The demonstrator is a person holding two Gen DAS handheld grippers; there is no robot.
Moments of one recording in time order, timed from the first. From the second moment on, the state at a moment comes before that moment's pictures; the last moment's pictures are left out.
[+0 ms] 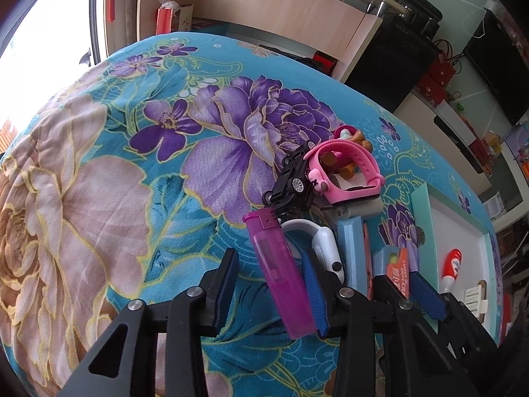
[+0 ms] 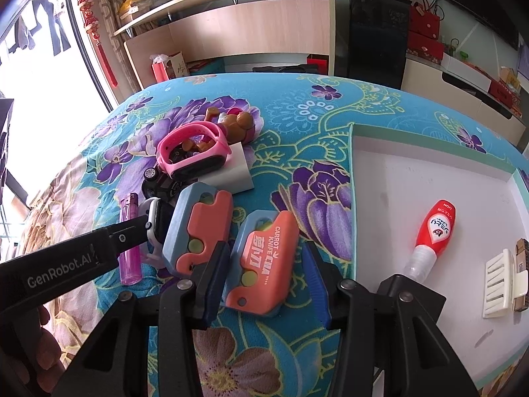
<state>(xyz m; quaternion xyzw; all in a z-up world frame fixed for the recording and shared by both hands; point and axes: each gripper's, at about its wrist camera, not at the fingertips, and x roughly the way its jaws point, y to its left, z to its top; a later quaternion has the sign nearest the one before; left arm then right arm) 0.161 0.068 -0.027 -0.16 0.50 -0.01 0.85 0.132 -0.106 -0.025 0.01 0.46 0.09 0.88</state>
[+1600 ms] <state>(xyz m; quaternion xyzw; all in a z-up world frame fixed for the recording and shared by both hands) 0.144 0.039 0.027 -0.11 0.43 -0.03 0.89 0.117 -0.146 0.024 0.06 0.39 0.08 0.91</state>
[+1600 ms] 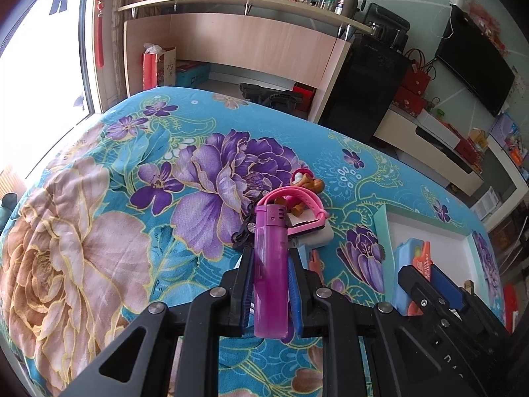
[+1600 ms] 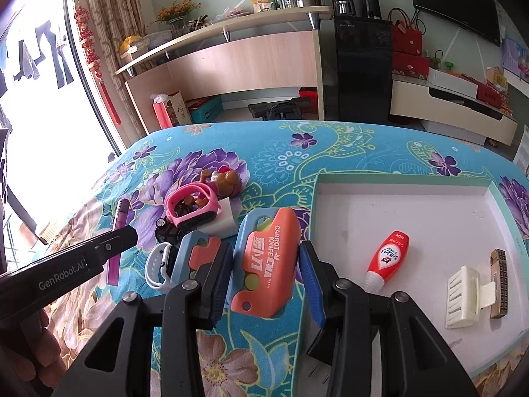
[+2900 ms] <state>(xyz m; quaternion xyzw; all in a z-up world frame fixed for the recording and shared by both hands) 0.153 -0.191 0.005 0.07 0.47 -0.23 0.85 0.101 -0.341 0.018 0.13 0.36 -0.15 0.91</state>
